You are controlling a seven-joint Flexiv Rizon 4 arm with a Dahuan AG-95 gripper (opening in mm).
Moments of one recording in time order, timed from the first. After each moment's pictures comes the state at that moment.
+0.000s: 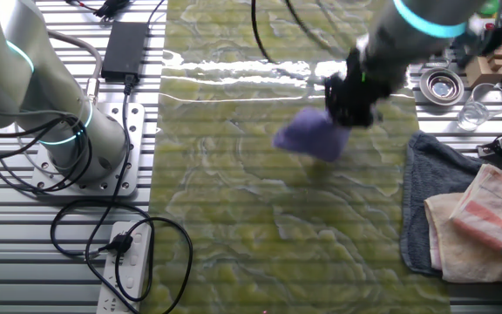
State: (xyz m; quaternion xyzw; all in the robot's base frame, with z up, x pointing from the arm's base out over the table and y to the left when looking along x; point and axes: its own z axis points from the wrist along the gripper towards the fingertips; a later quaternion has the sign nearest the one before) arm 0.515 0.010 0.150 0.29 -0.95 -0.02 0.09
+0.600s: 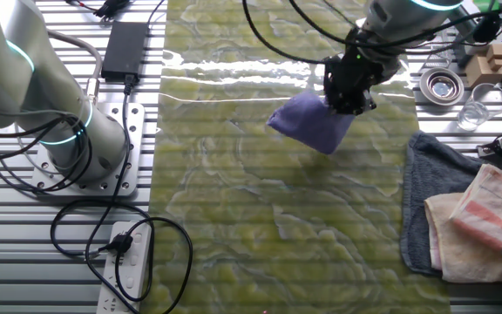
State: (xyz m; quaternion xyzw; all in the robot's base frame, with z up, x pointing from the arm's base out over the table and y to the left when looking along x) arm 0.512 0.020 0.151 0.21 -0.97 -0.01 0.10
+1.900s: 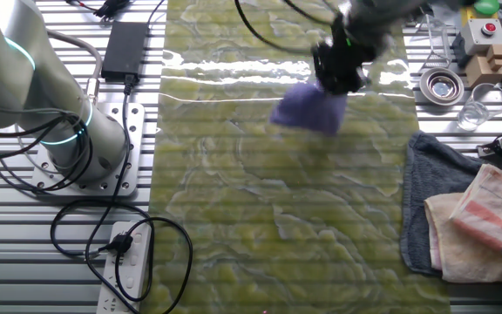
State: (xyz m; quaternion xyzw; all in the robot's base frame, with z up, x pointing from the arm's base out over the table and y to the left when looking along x) arm 0.498 0.079 0.154 0.33 -0.94 -0.03 0.06
